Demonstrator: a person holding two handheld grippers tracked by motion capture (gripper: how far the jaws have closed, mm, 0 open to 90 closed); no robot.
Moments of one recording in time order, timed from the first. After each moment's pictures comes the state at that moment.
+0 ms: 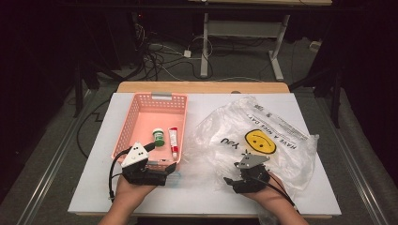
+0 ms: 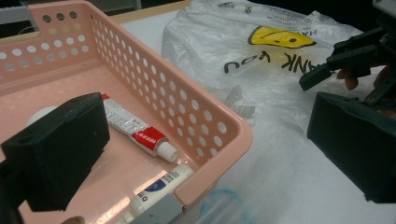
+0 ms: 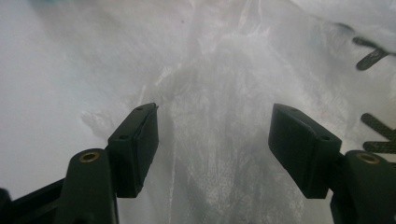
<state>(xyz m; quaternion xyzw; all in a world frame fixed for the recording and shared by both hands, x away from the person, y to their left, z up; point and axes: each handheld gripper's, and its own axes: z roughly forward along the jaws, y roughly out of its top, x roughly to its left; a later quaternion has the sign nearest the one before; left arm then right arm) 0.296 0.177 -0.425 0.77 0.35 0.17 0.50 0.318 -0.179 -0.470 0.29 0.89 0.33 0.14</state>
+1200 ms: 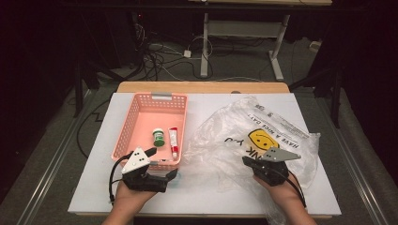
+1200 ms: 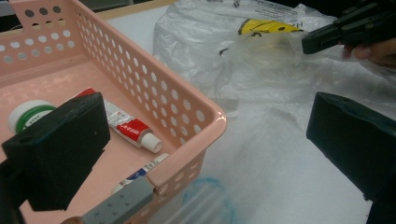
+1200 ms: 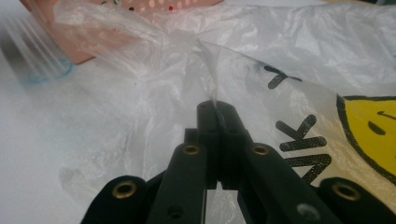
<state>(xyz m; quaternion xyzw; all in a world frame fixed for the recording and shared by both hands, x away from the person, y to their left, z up) 0.282 0.176 -0.426 0.78 0.35 0.16 0.50 0.321 -0.226 -0.446 0.34 0.81 0.44 0.18</state>
